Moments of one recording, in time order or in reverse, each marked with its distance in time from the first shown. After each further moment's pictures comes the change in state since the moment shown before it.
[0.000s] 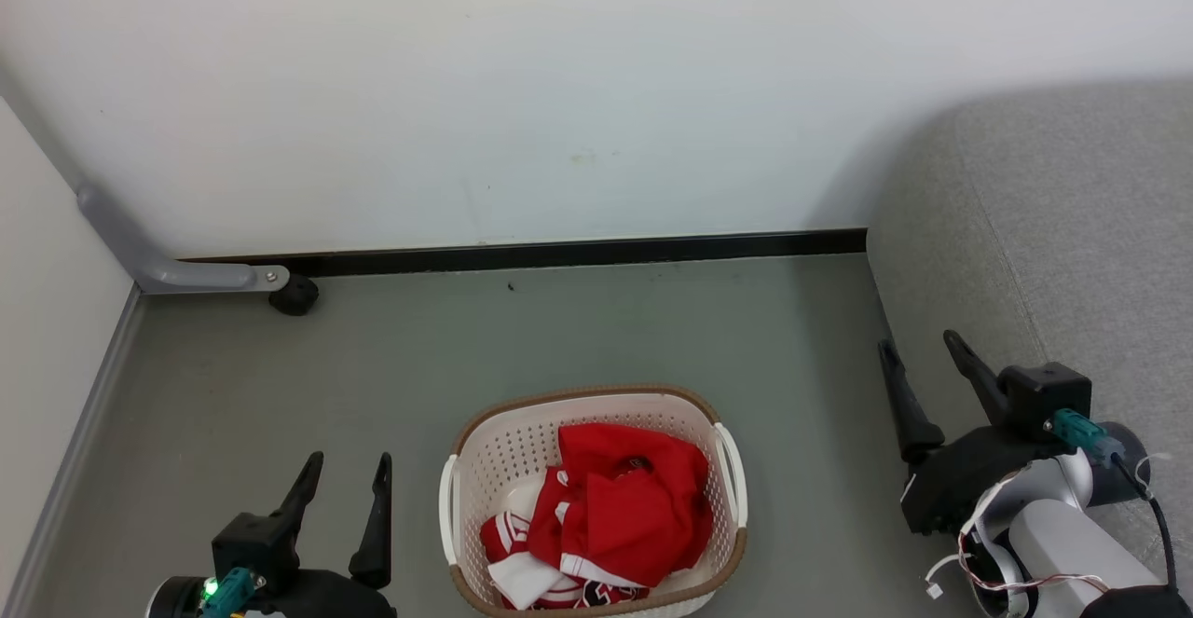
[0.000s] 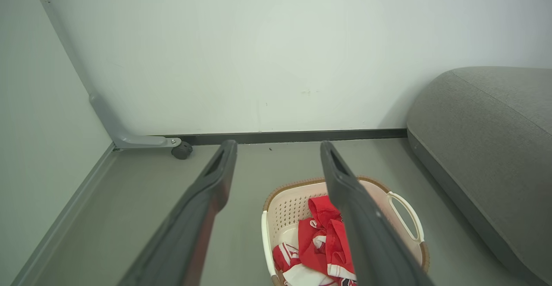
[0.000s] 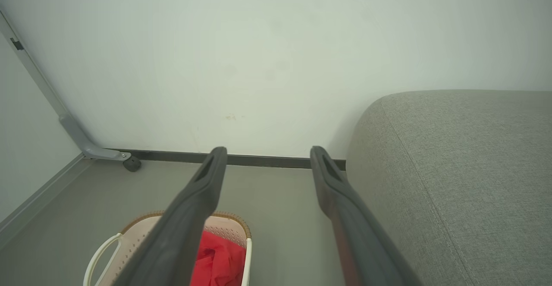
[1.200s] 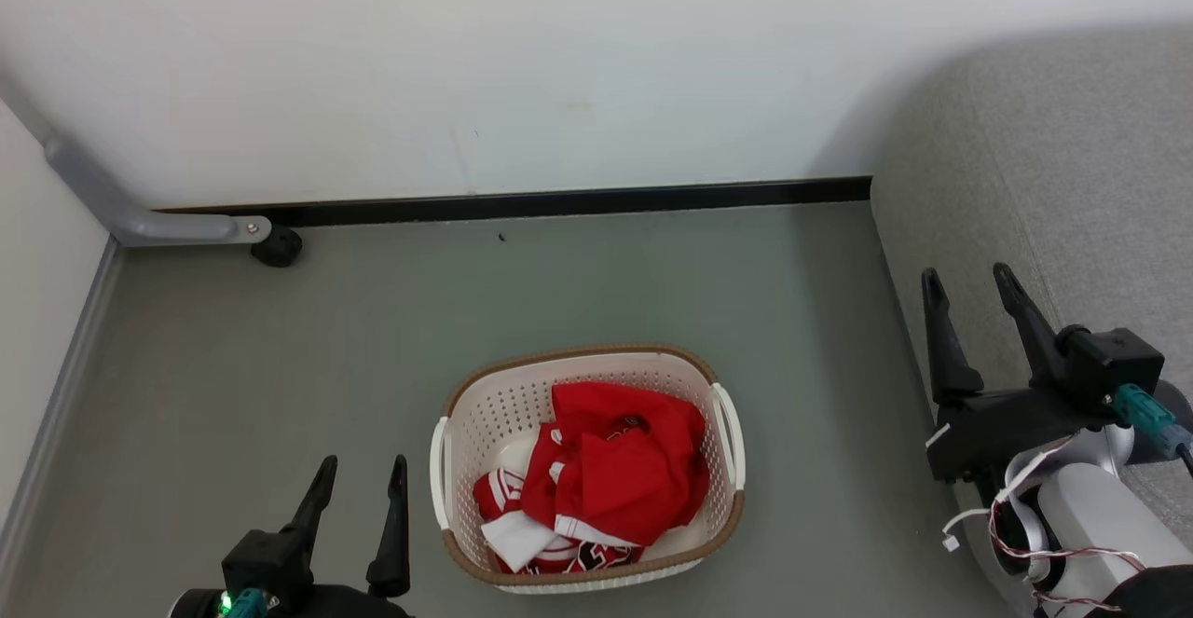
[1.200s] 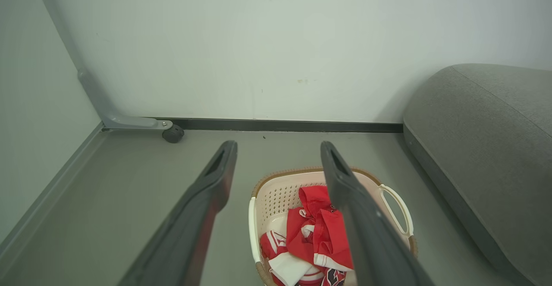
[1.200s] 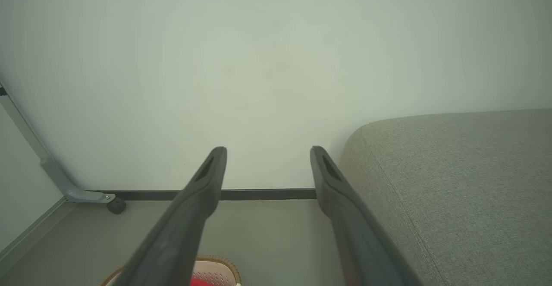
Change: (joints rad) left arm 0.065 -0.053 0.068 -0.095 0.042 0.021 0.000; right arm 0.014 -0.004 -0.123 -0.131 -0.031 -0.025 -0.052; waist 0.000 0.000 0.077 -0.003
